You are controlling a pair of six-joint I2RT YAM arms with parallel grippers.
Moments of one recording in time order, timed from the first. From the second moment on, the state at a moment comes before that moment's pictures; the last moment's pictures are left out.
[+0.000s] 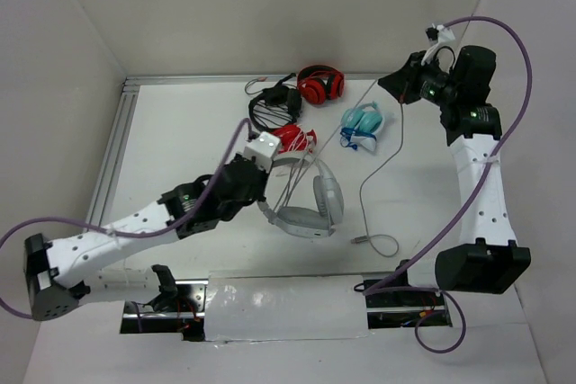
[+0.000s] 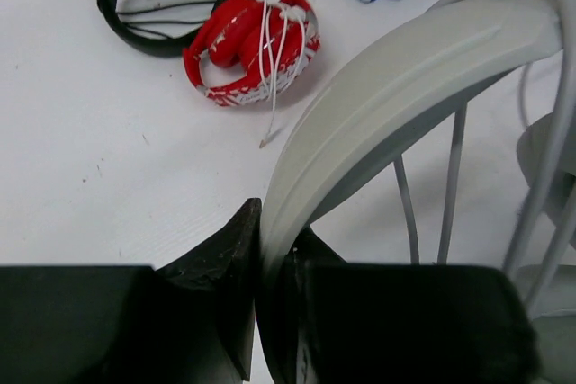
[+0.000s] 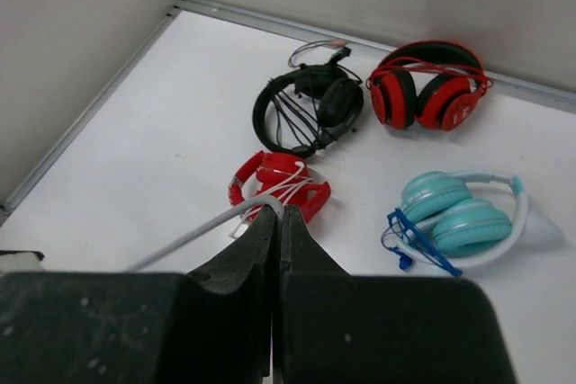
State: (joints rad) left arm -1.03 1.16 1.04 -0.39 -0.53 -0.22; right arm -0.10 1.33 1.53 -0.45 -0.70 0.09
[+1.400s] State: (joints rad) left arm -1.07 1.28 1.91 -0.25 -0.32 0.16; right arm 0.58 1.42 0.79 0.45 -0.80 0.17
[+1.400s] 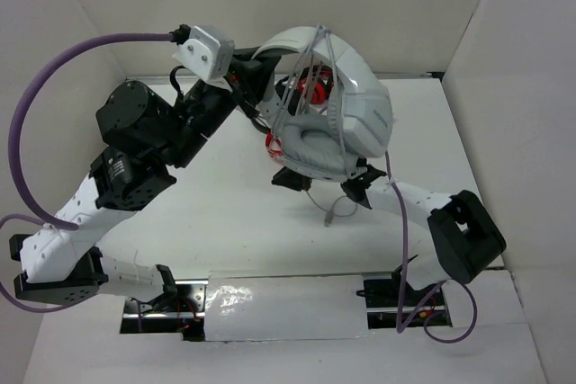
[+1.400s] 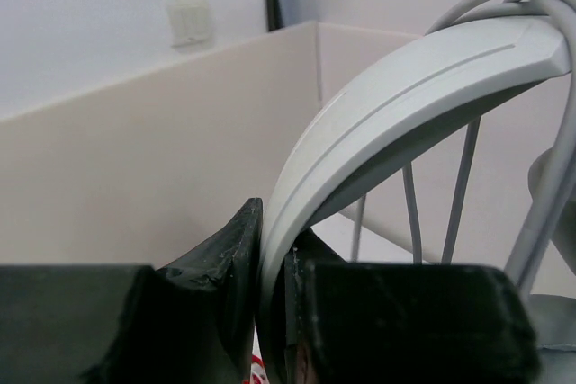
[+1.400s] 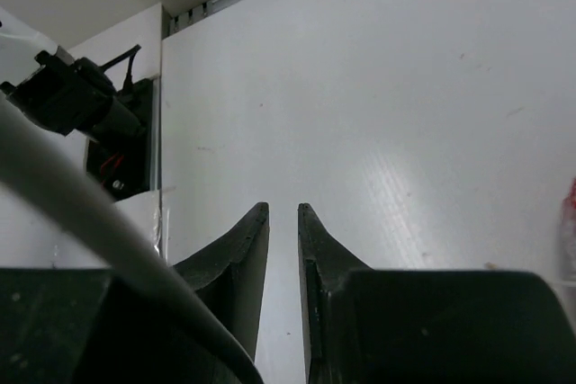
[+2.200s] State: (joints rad) left arm -0.54 1.82 2.21 -0.29 -0.65 0.16; right arm 0.95 1.36 0.36 0.68 -0.48 0.38
